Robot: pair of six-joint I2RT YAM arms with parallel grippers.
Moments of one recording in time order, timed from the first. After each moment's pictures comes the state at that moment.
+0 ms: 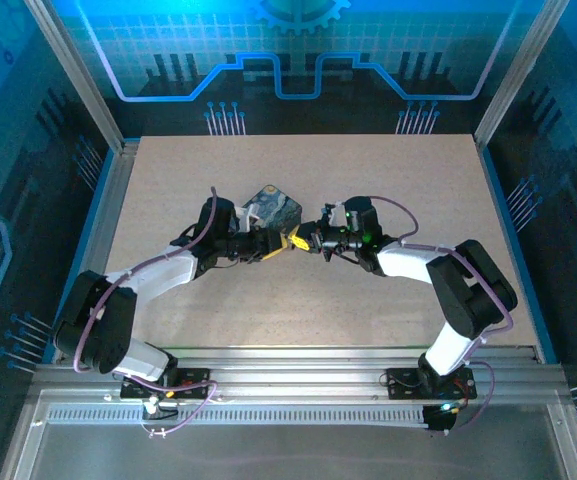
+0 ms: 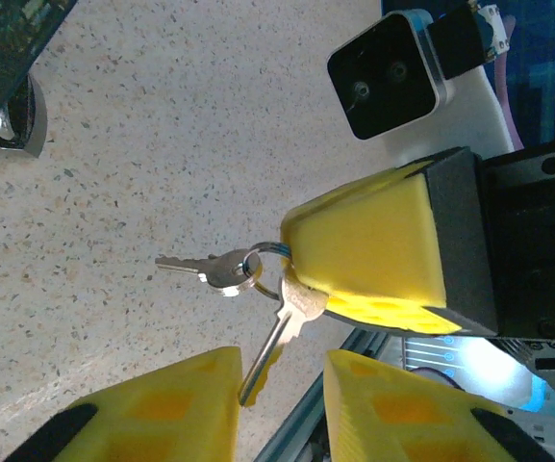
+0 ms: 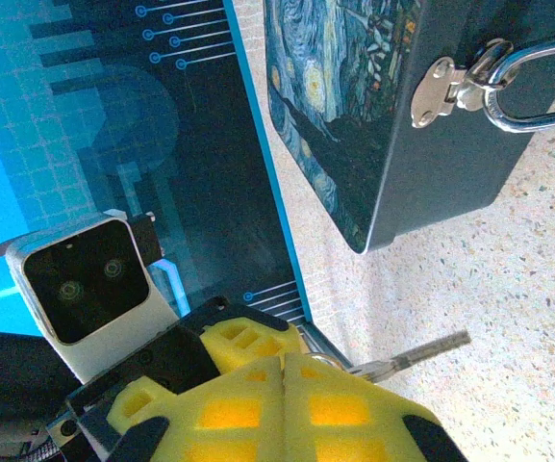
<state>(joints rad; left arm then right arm) -0.38 1.46 0.77 0.06 0.73 -0.86 0.50 1.69 0.80 0.48 -0.73 1.44</state>
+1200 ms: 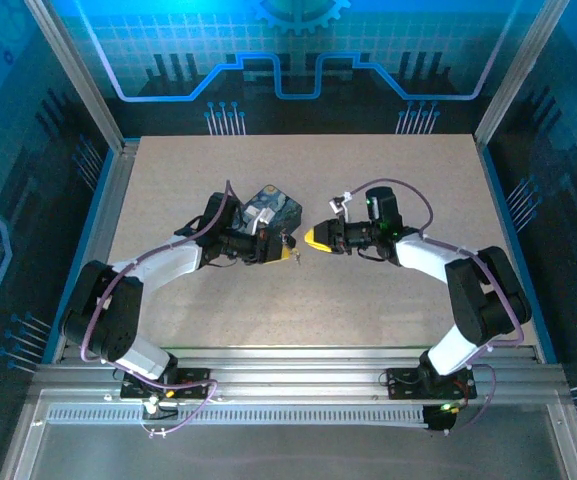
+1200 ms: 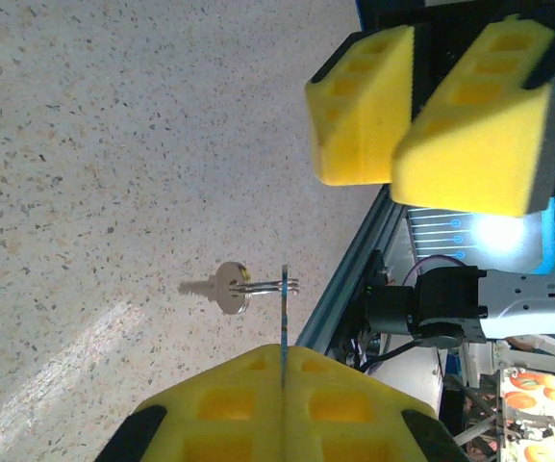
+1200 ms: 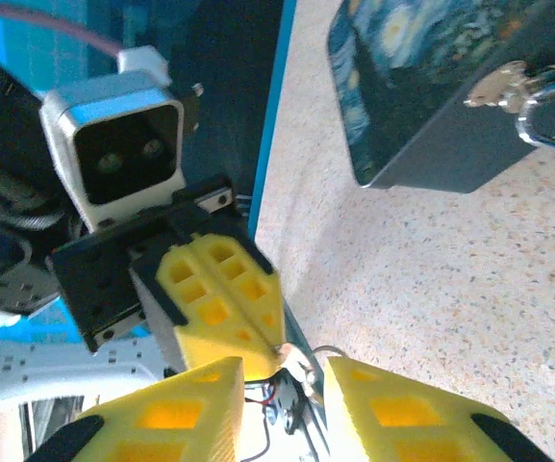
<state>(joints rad) -0.37 1.53 0.86 -0.13 0.93 -0.53 0.35 1.62 0.84 0.19 -1.06 0.81</state>
